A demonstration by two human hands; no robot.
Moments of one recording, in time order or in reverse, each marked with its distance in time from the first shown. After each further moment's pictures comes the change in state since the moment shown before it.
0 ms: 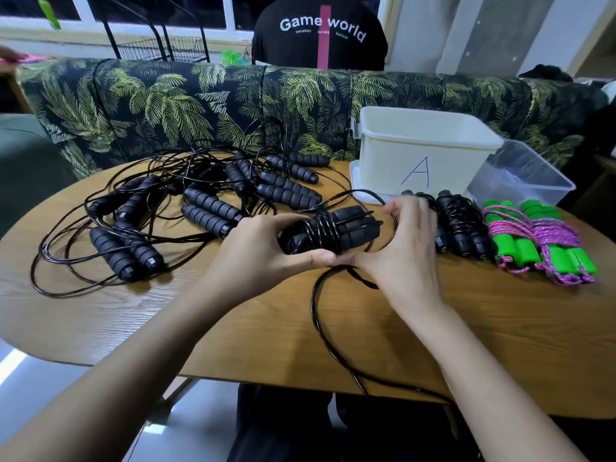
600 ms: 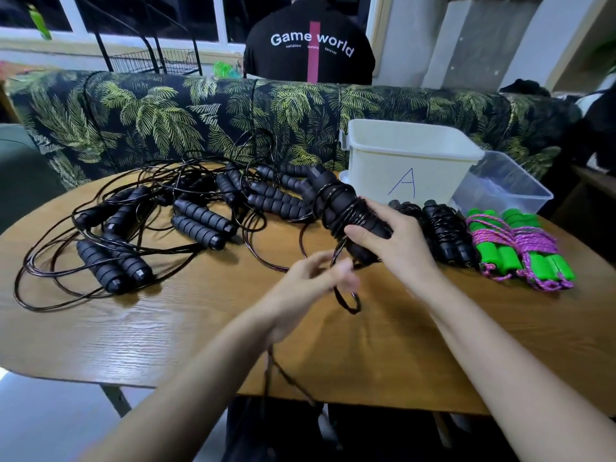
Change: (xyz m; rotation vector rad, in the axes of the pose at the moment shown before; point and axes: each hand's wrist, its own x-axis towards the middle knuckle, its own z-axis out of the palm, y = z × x) left_hand 0.002 0.007 0.084 -0.931 -0.360 -0.457; right_hand 0.034 0.026 -0.010 0.371 -0.260 0.200
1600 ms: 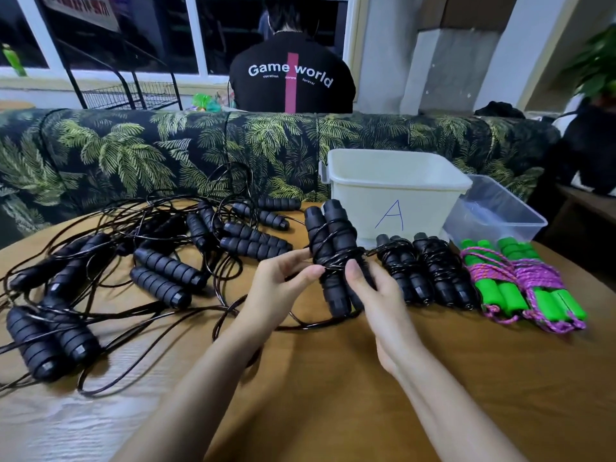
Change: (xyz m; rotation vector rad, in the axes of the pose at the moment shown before) left_hand 0.075 0.024 -0.025 0.273 0.260 0.453; right_hand 0.009 0.025 0.027 0.390 0.141 0.237
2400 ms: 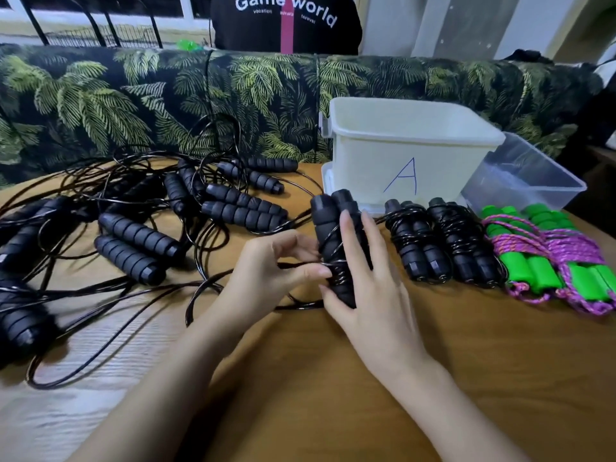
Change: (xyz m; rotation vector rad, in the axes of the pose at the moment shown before) left_hand 0.003 -0.030 -0.009 0.088 -0.139 0.105; right_hand -0.002 0.041 -0.001 -1.040 0.047 -0.514
